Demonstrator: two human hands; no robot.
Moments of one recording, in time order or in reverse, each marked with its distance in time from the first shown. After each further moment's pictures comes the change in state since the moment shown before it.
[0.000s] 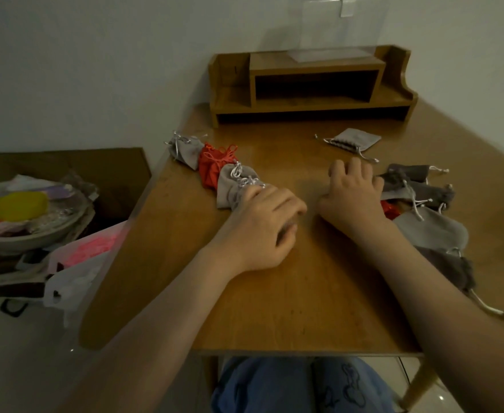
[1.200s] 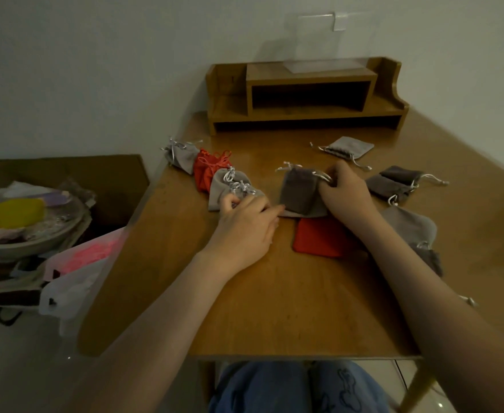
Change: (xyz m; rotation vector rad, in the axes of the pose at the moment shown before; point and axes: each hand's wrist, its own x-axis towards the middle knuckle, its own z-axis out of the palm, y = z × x) left_hand -0.003 -0.013 0.014 0.154 -0.099 -0.251; right_hand 0.014 0.008 -0.004 0.683 -0.006 0.079
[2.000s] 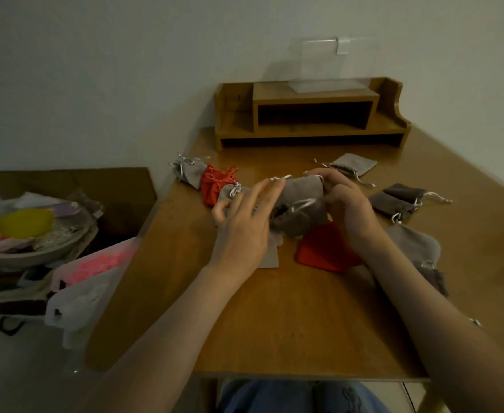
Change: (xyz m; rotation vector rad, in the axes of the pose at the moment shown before) left_hand 0.006 -0.002 -0.005 0.021 0.335 -0.103; right_hand -0.008 -0.007 -0.004 0.800 -0.265 -0.181
